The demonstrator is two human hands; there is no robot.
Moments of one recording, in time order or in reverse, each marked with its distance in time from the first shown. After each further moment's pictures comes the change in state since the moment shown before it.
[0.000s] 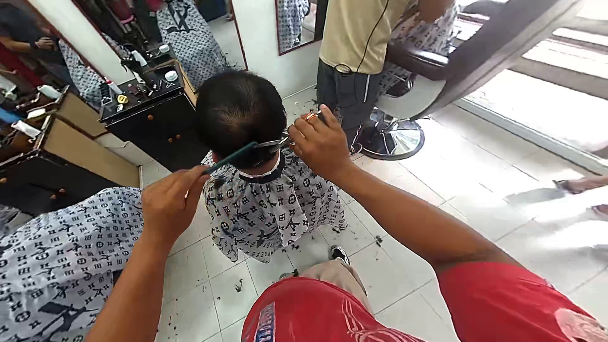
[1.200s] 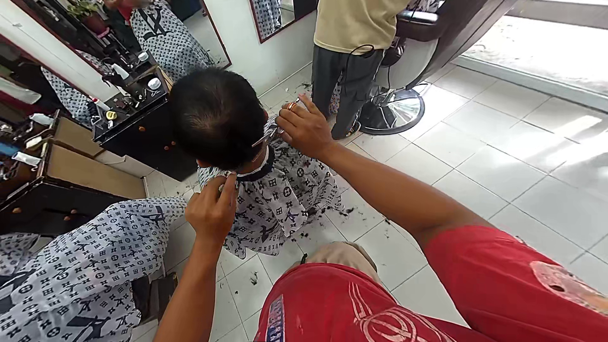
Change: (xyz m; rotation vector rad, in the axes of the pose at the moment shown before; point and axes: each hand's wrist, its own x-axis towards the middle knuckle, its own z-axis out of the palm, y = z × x) left_hand -0.014 0.053 0.089 0.360 0.165 0.009; right_hand -0.021 0.031 0.052 0.095 0.146 -0.029
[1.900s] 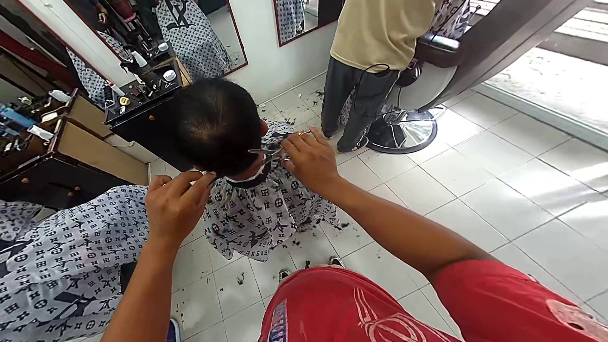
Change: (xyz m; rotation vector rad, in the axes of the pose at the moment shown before) left_hand 0.047 -0.031 -0.040 -0.126 -0.213 0.067; right_hand -0.006 -0.021 -0.047 0.106 -0.241 0.170
